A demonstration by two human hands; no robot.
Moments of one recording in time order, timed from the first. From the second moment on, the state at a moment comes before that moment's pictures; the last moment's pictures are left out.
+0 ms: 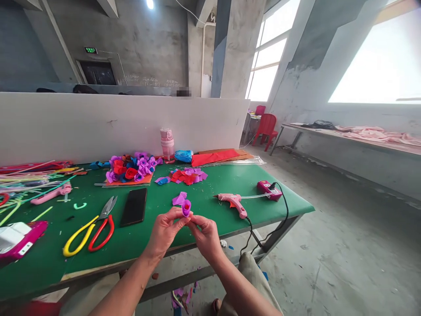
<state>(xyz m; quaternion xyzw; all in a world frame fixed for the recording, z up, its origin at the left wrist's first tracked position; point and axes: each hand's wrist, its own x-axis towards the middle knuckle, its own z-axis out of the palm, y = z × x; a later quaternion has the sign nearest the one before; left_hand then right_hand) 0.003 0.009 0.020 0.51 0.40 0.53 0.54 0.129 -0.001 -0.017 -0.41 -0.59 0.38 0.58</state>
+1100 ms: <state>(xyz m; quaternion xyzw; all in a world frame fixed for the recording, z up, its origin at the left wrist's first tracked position) 0.041 0.024 -0.001 0.54 0.40 0.44 0.60 0.195 0.005 0.009 -0.45 -0.54 0.48 0.52</state>
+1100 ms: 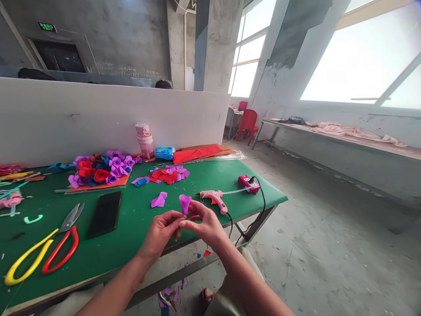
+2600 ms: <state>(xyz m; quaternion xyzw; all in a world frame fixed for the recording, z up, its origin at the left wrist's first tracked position) 0.018 0.046 0.001 0.45 0.40 0.49 0.63 0.271 0.028 0.009 -0.42 -0.36 0.66 0.52</state>
